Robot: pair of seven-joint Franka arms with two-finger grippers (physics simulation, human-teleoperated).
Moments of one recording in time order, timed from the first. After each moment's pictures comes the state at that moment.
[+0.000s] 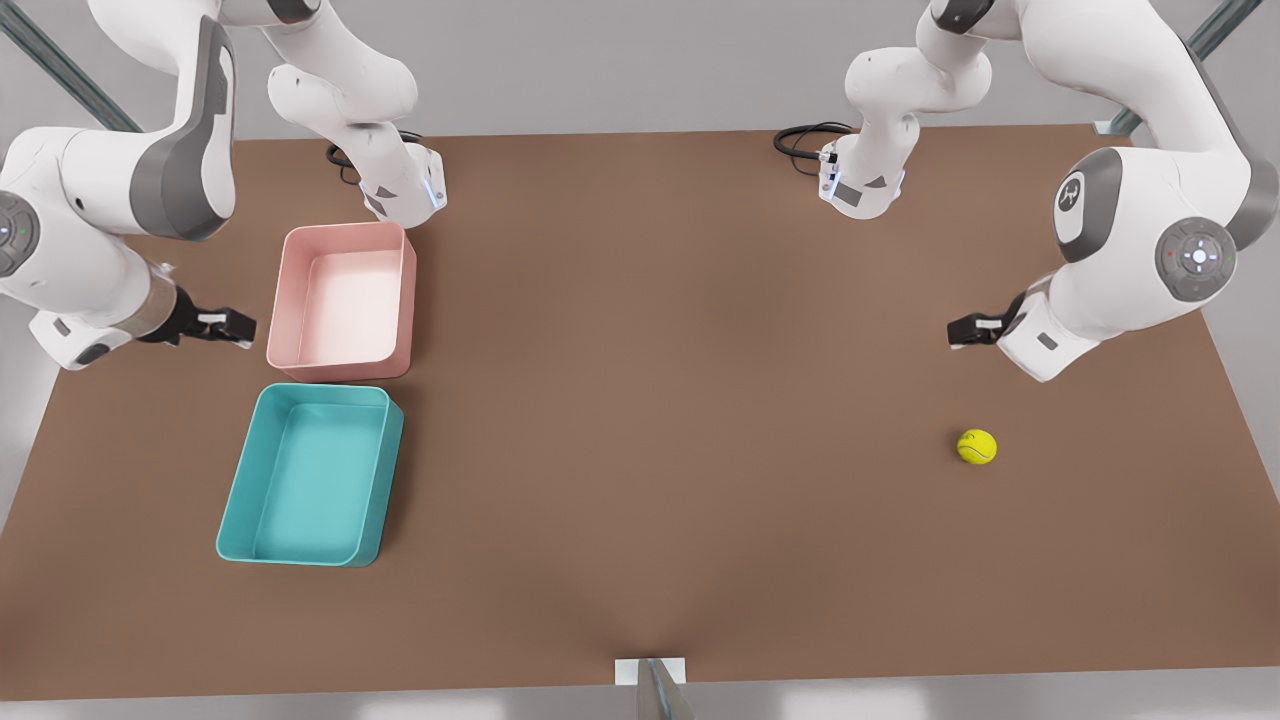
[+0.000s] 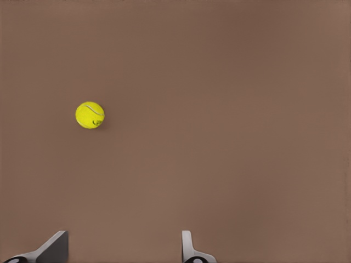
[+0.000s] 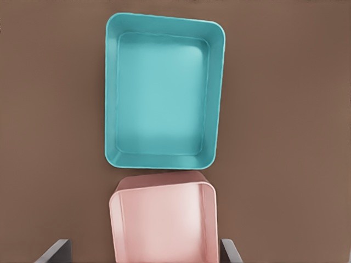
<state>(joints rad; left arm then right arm) -0.03 0.23 -0.07 -1.37 -0.01 1.39 -0.09 0.05 0.11 -0.07 -1.47 -0.10 1.44 -0.01</state>
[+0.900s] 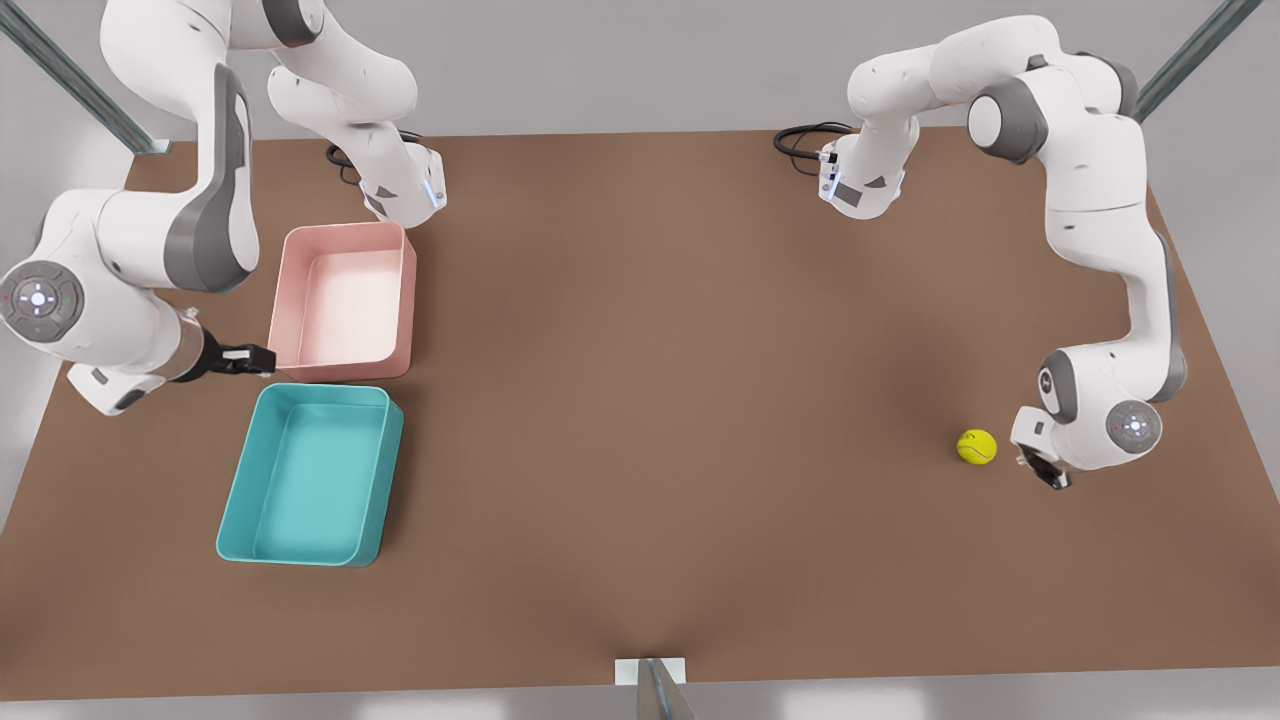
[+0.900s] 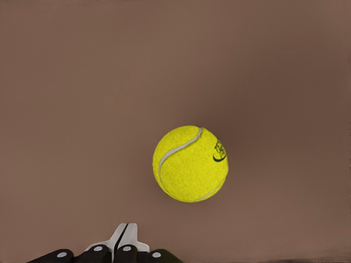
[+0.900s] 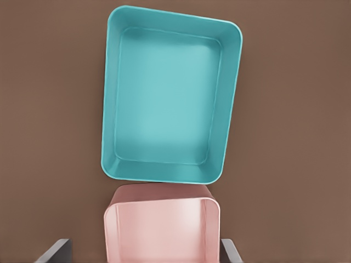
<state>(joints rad) 0.23 0.68 0.00 -1.63 0.20 2.22 1.39 0.06 0.21 -0.07 -1.47 -0.10 1.49 -0.05</state>
